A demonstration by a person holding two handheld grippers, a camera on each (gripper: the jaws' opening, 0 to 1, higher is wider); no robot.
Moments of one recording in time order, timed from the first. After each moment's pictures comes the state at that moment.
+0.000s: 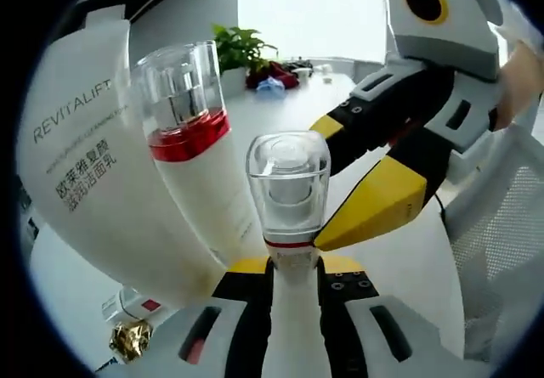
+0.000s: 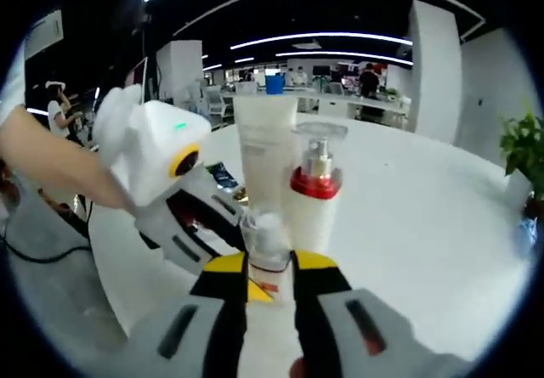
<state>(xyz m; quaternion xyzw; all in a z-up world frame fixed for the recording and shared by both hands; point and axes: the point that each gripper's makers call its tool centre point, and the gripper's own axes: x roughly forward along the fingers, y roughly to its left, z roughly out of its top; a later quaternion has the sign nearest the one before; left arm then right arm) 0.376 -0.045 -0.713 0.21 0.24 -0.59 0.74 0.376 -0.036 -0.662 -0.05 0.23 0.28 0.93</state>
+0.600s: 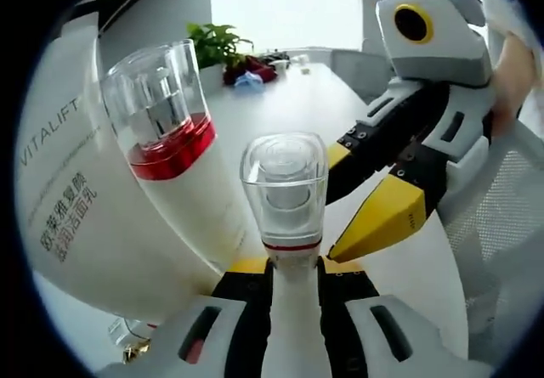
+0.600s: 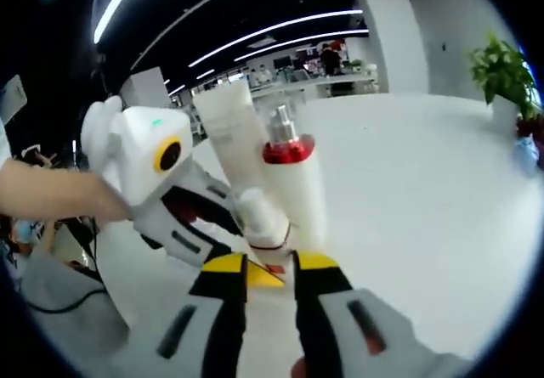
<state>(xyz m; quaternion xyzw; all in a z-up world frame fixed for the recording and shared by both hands) 0.377 -0.047 -0.715 0.23 0.24 -0.62 0.71 0.369 -0.042 -0.682 0.06 0.26 0.23 0.93</state>
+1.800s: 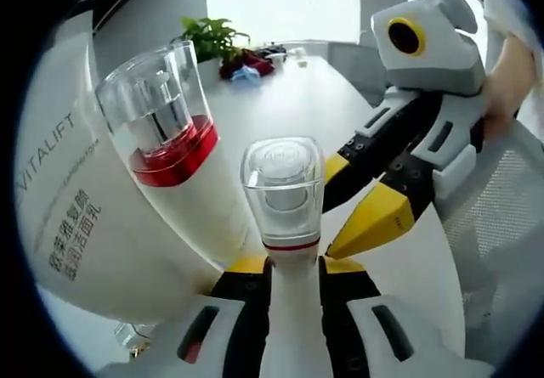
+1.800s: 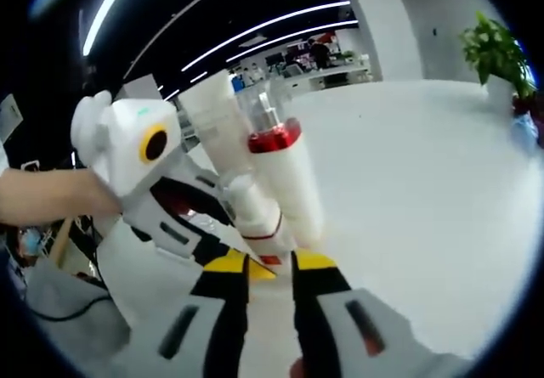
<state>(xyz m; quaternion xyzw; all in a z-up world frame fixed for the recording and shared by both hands) 0.378 -0.042 -0.714 0.25 0.26 -0.62 0.70 0.369 -0.044 -0.691 0.09 0.28 0.23 0.93</state>
